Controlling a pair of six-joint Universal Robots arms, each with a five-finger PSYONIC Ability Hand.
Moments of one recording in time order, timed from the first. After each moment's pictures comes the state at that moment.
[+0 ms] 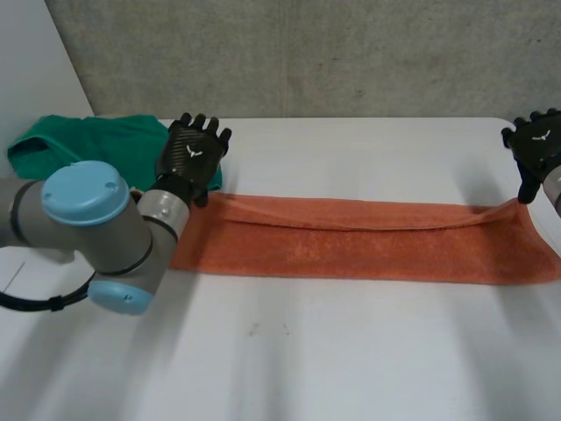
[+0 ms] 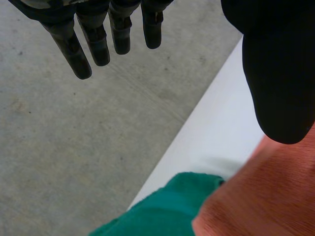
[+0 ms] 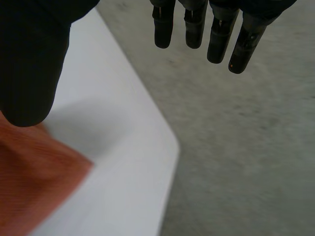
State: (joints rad) left arm 4.27 -2.16 -1.42 3.65 -1.51 3.75; right arm 1.55 -0.97 1.24 -0.15 1.39 2.37; left_hand 0.19 0.21 0.21 0.21 0.05; right_hand 0.20 0.22 0.22 0.24 0.07
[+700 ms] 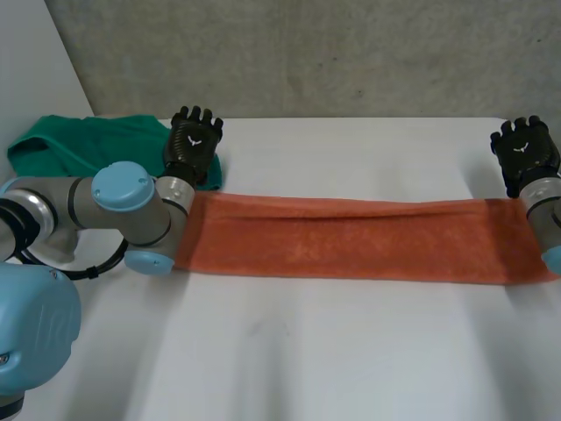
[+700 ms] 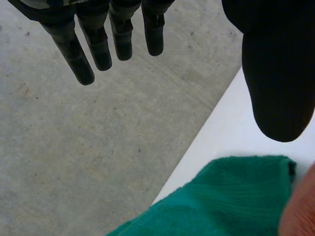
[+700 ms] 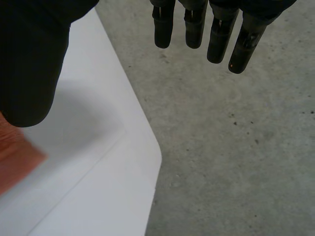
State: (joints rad) left arm 4.33 -2.58 -0.93 3.70 -1.50 3.76; right arm 1.53 -0.60 0.99 -0.44 1.34 2.31; left_hand 0.27 0.27 0.27 0.27 0.10; right_hand 0.20 0.22 0.22 0.24 0.07
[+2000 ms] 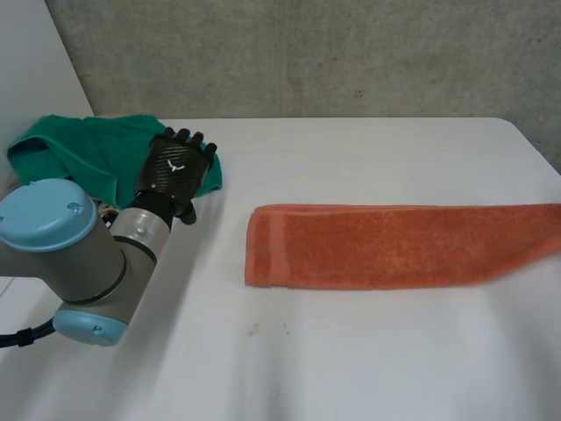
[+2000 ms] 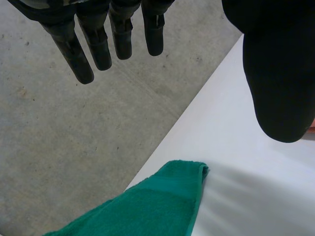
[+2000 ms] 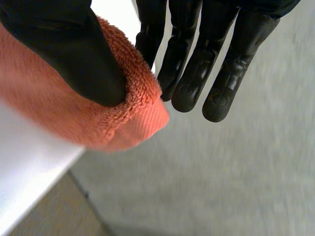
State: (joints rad) left arm 4.30 -2.01 -1.64 3.69 -1.49 3.70; right arm 1.24 -1.01 1.39 -0.26 1.23 2.10; left_hand 0.27 0.26 0.26 0.26 0.08; right_hand 0.98 1.17 1.18 1.19 0.98
